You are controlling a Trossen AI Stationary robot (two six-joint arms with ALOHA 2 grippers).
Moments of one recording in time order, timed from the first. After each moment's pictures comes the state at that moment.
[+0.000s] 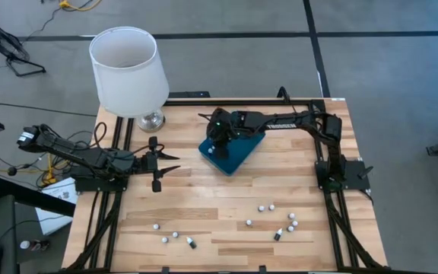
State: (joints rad) left arm -0.26 0.71 0.38 0.11 -0.45 0.15; right arm -0.26 2.01 1.49 -0.41 -0.10 -0.23
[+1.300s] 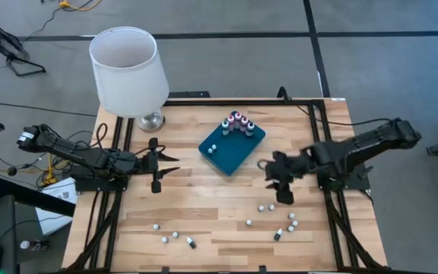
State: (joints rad) left arm -0.26 0.71 0.37 0.07 -0.44 0.09; right arm 0.26 1.17 0.89 -0.69 0.00 0.26
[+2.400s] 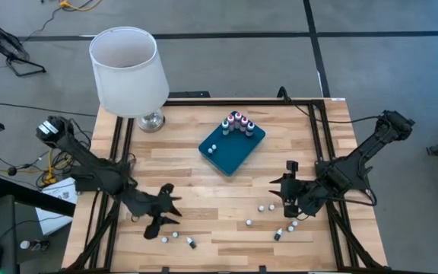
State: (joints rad) left arm -0.66 1.20 0.59 0.05 -0.23 -0.47; right arm 0.69 1.13 0.77 -0.57 0.67 0.39
